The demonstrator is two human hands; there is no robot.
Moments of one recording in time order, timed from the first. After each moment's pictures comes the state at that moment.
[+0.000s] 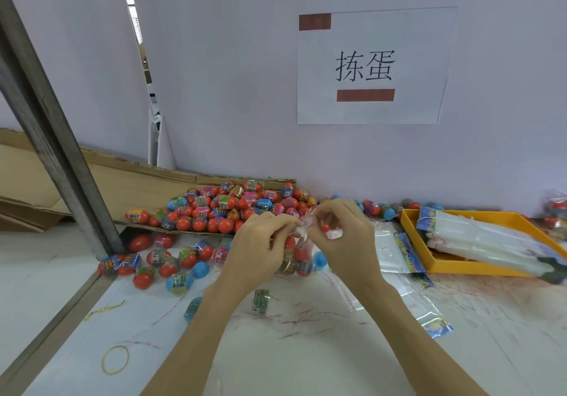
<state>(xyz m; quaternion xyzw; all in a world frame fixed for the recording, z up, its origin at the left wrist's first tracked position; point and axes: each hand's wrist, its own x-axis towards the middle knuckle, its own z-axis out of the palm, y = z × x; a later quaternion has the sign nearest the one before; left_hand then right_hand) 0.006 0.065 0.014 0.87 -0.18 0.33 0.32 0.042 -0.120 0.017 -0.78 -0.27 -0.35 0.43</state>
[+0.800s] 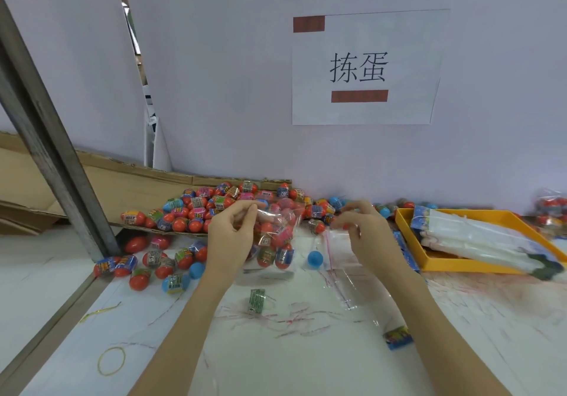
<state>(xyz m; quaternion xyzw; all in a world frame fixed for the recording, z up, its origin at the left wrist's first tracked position) 0.013 0.081 0.018 0.77 0.01 0.28 0.58 0.084 -0.173 0.003 -0.91 -0.19 -0.19 0.32</state>
